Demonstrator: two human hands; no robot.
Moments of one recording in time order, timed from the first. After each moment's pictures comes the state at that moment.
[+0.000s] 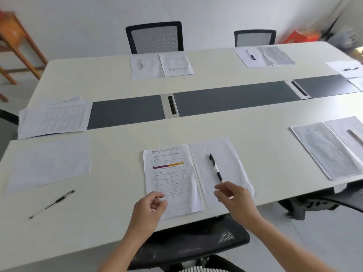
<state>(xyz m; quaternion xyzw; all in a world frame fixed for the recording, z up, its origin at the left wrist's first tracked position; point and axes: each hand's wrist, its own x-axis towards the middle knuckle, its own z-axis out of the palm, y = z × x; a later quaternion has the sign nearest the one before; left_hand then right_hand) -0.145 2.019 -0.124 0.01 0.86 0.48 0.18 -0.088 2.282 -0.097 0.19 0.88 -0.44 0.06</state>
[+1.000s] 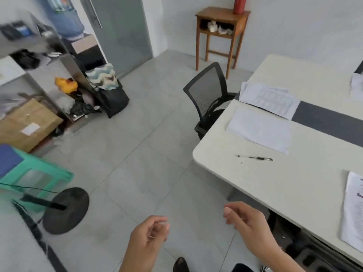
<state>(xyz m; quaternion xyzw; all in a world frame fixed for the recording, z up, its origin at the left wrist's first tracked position) 0.177 1.543 -0.073 -0.36 0.72 0.59 -0.05 0.015 1.757 -0.083 -0.13 0.82 -0.50 0.26</state>
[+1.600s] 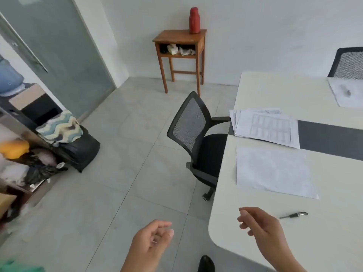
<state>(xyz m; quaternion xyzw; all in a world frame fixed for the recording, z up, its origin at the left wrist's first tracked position) -0.099 1.317 -0.055 -0.24 0.79 0.56 0.07 -0.191 1.587 -0.092 0.07 0.80 -0.59 0.14</state>
